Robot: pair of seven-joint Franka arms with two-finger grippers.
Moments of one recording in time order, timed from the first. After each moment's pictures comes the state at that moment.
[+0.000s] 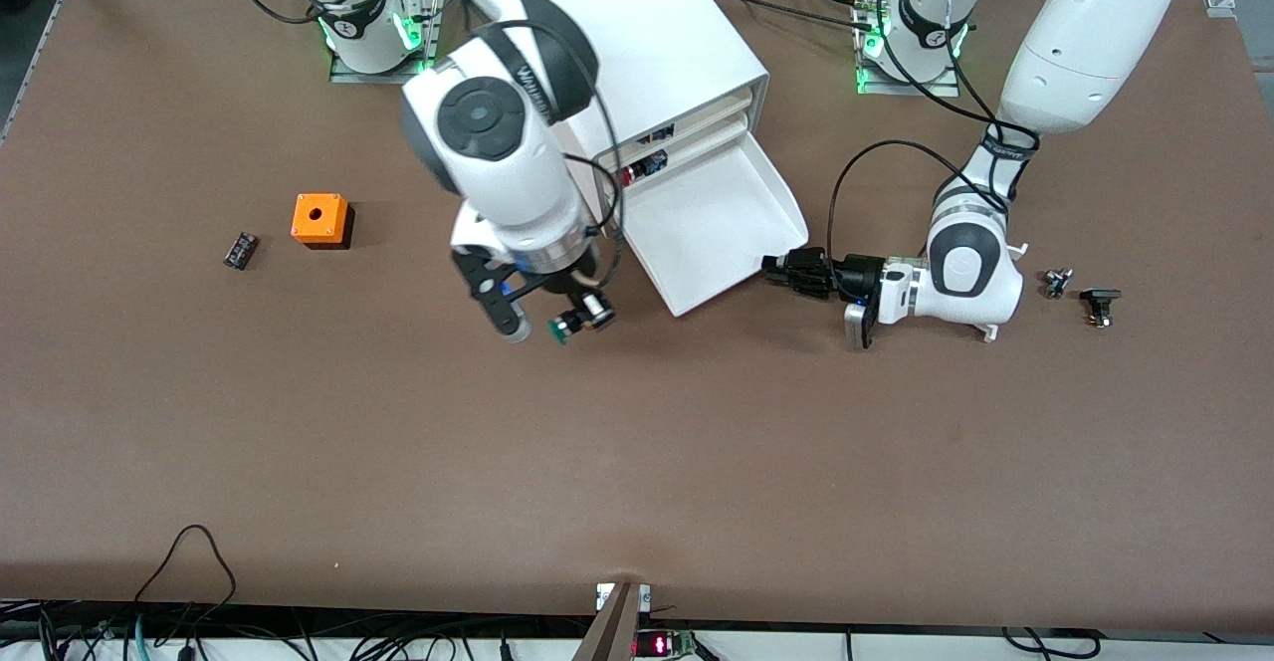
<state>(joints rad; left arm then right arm) -0.02 0.67 -0.11 -1.98 -1.25 1.86 1.05 0.62 0.69 0.09 -1.06 -0.02 1.95 1.68</state>
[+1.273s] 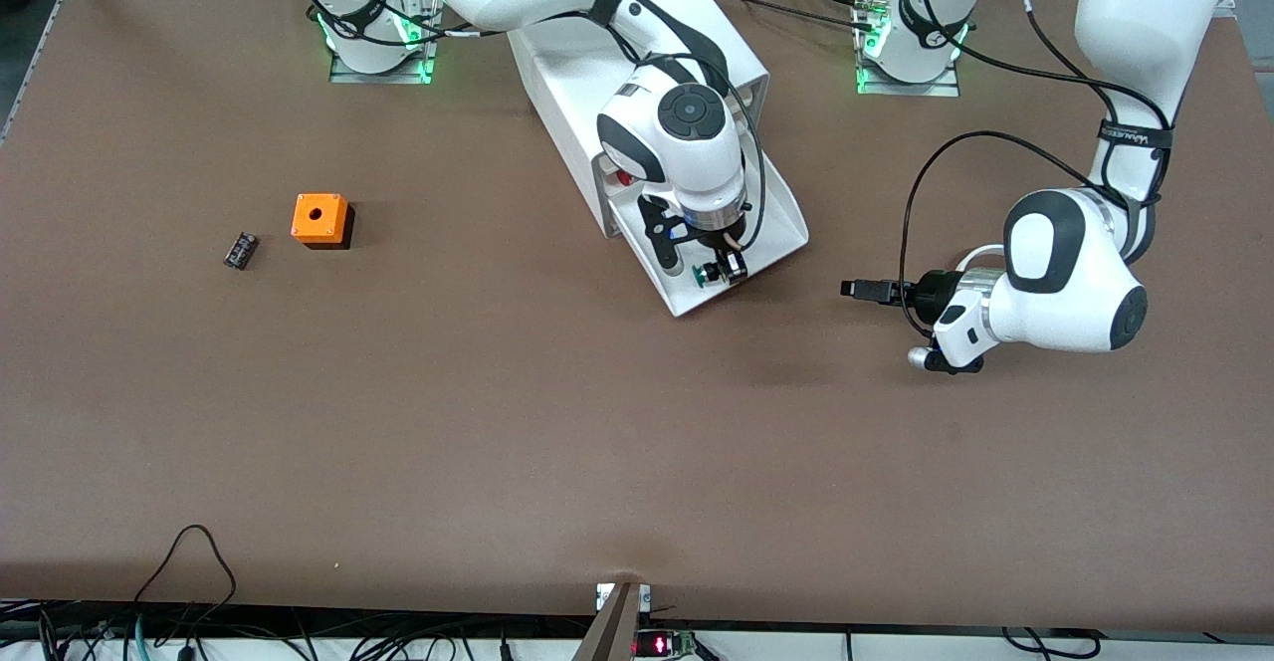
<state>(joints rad) 0.02 0.49 -0.12 -1.77 -0.52 1.86 0.12 0.86 0.94 0.08 -1.05 -0.02 2.23 2.16</state>
